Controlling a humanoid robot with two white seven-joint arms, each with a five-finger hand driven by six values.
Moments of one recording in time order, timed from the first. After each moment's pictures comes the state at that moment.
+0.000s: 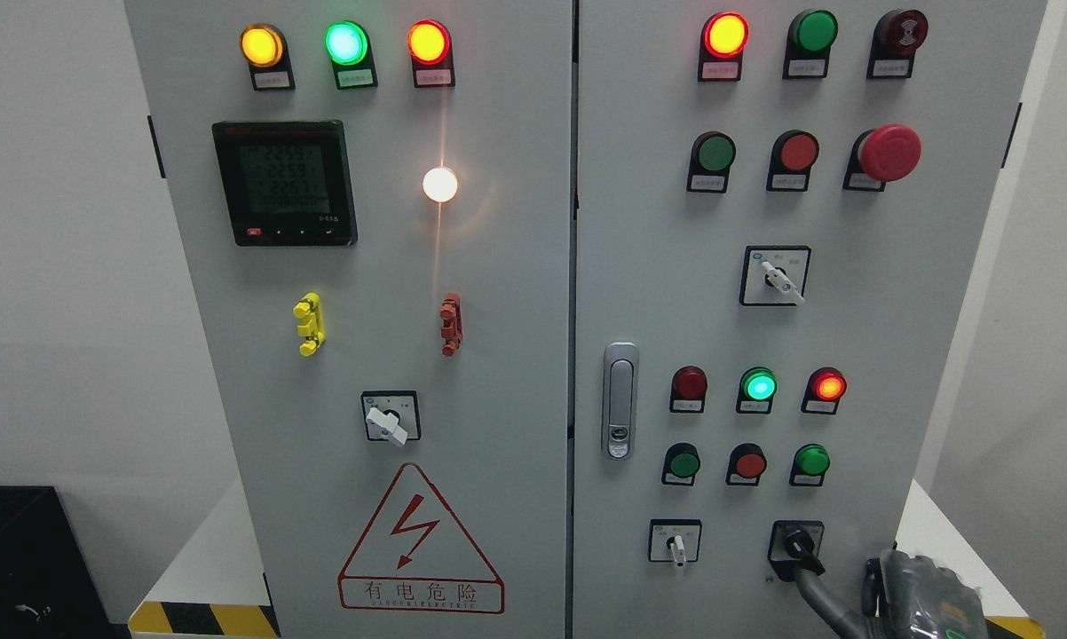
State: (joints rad) left arm 0.00 -0.10 -0.13 0.00 0.06 -0.07 -0.02; right arm -0.26 0.06 -0.22 -1.67 1.26 0.23 0.21
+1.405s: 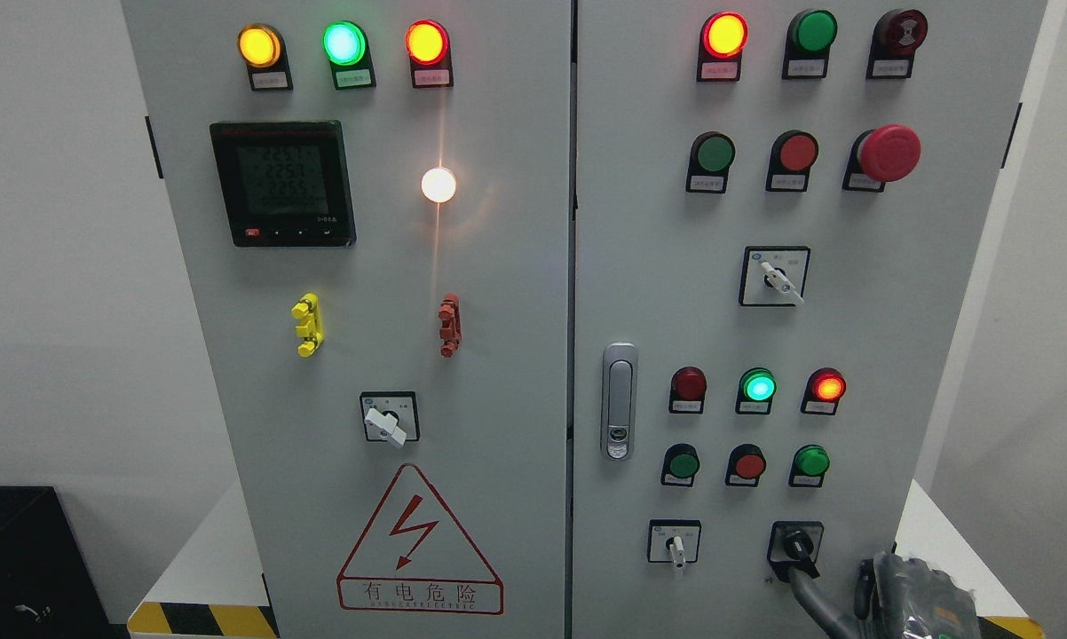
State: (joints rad) left arm 0.00 -0.10 -0.13 0.00 0.06 -0.07 -0.02; right arm -0.23 0.05 -0.19 -1.67 1.26 0.23 0.19
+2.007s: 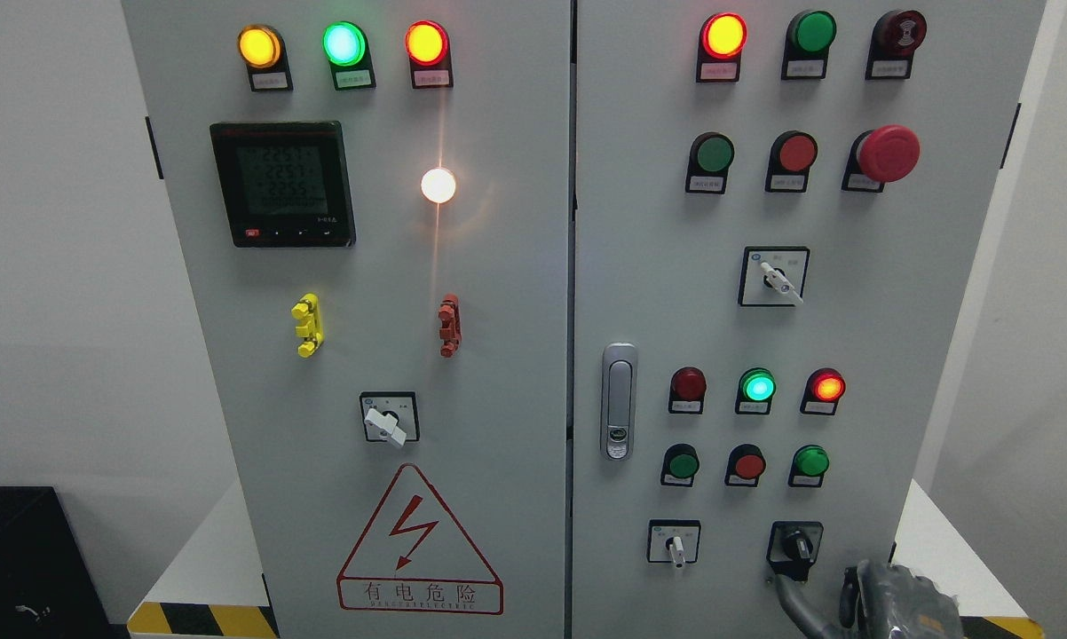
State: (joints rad) left arm 0.00 -0.10 -0.13 0.00 0.06 -0.07 -0.02; right arm -0.19 0.05 -0.15 -1.70 1.26 0.22 0.17
